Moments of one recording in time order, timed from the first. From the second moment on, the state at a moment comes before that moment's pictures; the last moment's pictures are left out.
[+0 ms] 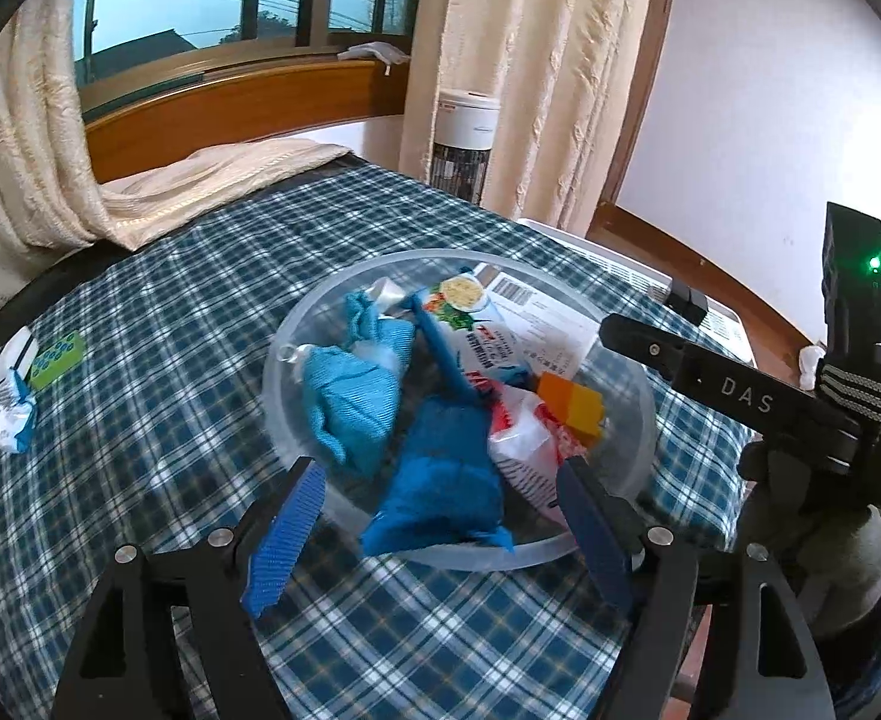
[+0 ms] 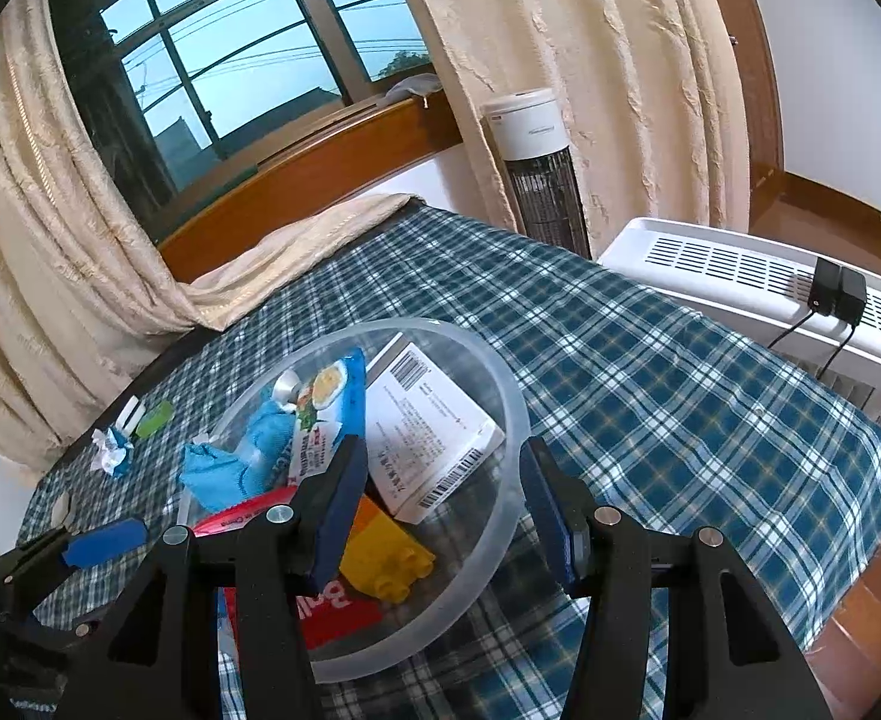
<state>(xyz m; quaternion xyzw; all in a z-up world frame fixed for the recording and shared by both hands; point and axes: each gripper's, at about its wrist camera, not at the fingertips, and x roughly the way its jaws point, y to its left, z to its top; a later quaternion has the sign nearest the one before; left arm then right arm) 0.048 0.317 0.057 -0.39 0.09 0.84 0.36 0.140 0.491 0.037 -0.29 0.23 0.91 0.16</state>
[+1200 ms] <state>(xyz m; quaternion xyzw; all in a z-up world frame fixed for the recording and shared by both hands) 0.011 0.188 0.053 -0.40 0.01 0.89 0.23 0.089 0.393 0.061 -0.30 0.19 0.93 0.06</state>
